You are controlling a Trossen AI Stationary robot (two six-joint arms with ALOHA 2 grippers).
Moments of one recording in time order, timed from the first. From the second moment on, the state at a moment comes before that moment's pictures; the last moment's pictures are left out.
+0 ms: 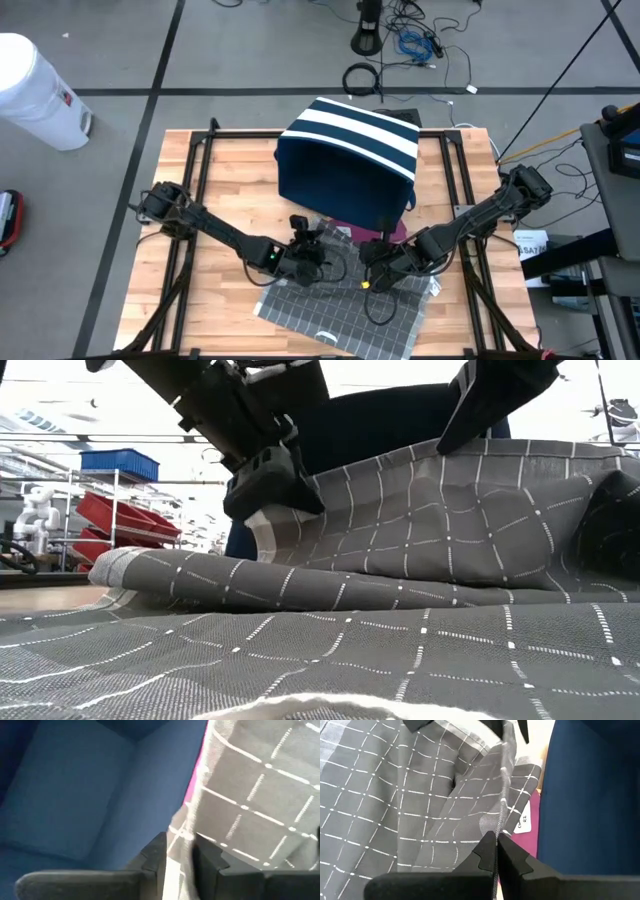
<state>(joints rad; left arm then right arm) -0.39 1.84 1.12 -0.18 -0.88 0.08 0.50 1.55 1.15 -0.69 0.52 0.46</state>
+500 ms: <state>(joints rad) -0.43 1.70 1.12 -0.20 -1.00 0.29 0.50 1.55 1.15 -0.72 0.54 0.44</state>
